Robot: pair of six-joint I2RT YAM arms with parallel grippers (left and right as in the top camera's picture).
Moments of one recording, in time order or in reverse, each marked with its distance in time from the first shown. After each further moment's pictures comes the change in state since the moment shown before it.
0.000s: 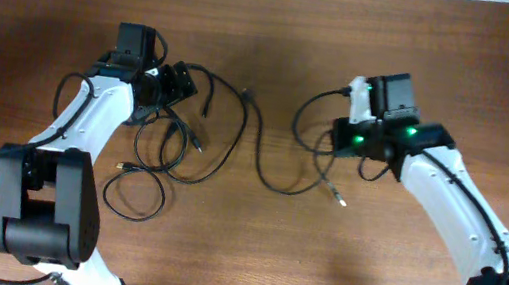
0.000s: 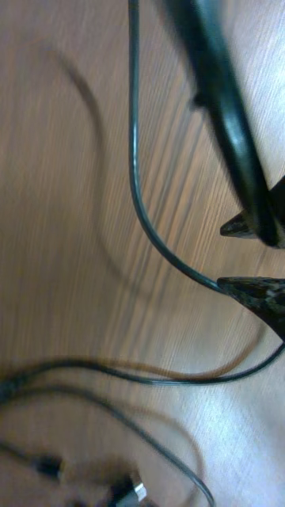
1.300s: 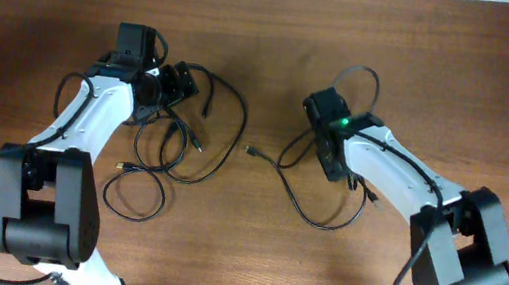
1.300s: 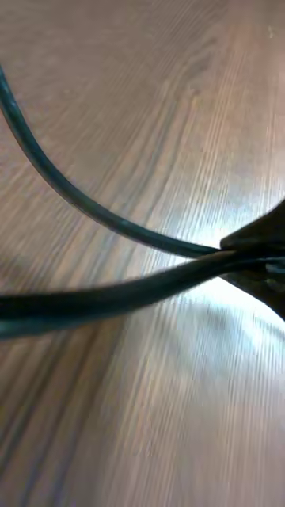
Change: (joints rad) left arm 0.000 0.000 0.000 -0.001 0.024 0.000; right arm 0.187 0.259 0.093 -0.233 0.607 -0.178
